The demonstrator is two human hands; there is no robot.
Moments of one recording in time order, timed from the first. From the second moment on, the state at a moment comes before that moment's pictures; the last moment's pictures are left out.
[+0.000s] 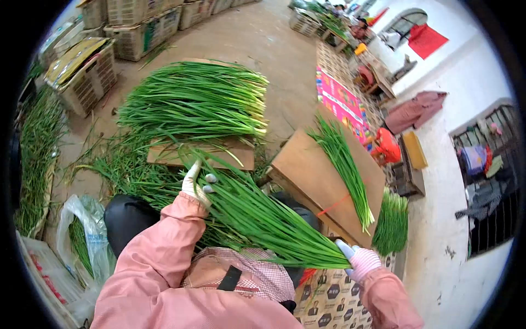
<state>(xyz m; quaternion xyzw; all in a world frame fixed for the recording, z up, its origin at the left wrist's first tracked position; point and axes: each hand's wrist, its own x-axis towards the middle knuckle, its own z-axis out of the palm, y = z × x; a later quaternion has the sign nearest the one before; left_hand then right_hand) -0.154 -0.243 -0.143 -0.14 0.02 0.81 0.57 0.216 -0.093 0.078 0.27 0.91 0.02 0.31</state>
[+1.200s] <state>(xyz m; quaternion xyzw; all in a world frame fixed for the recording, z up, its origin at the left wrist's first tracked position) -0.196 -0.340 -0.302 -0.26 0.51 0.76 0.30 0.312 0.193 -0.014 0.55 0.83 0.00 0.09</state>
